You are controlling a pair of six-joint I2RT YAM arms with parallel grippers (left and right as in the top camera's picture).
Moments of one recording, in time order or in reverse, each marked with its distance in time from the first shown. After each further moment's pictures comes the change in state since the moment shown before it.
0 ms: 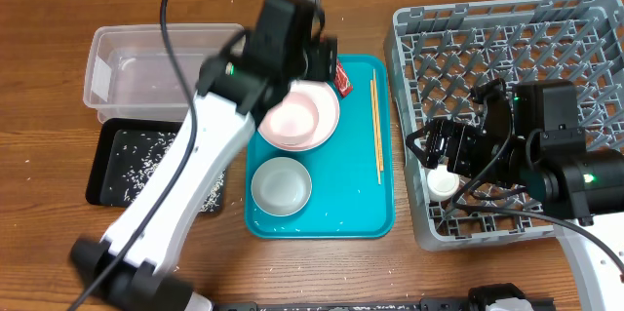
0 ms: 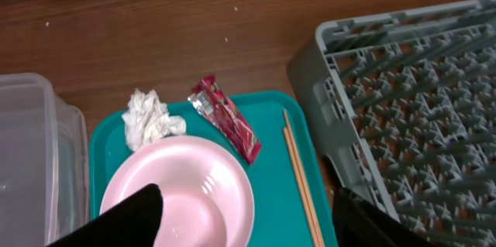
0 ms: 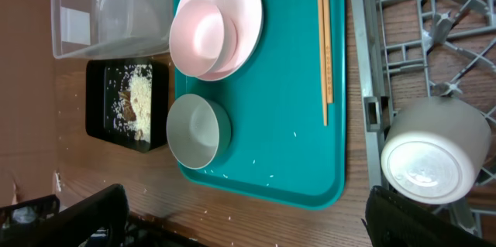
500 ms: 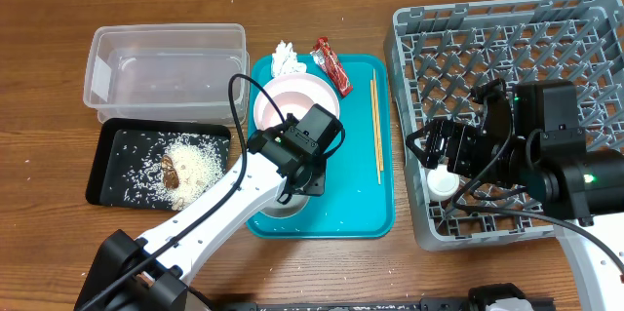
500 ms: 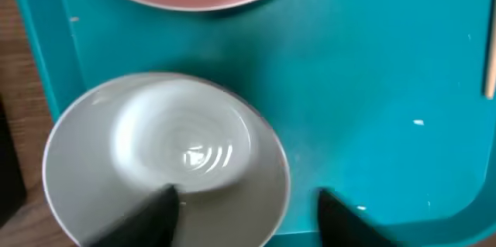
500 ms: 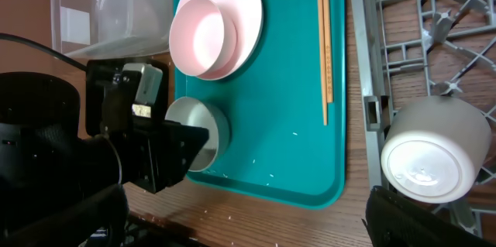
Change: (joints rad) left arm -0.193 -0.132 -0.624 -0.116 -0.050 -0.258; right arm 0.000 -0.001 0.000 -0.002 0.000 0.000
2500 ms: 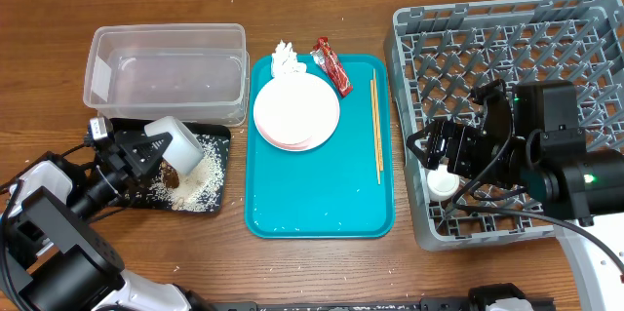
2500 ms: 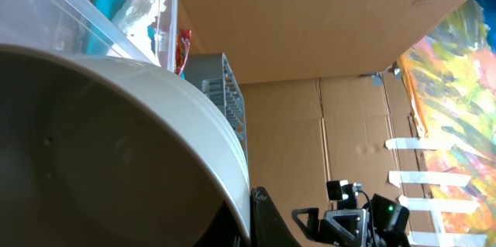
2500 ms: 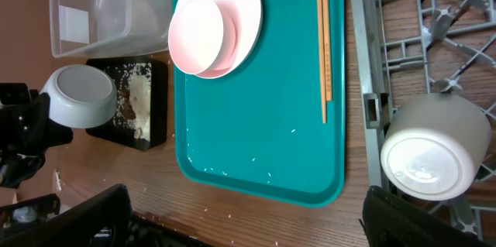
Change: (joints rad) left arm 1.407 0.226 -0.123 -0.365 1.620 1.215; right arm 0.000 0.000 0.000 -0.007 0.000 0.000
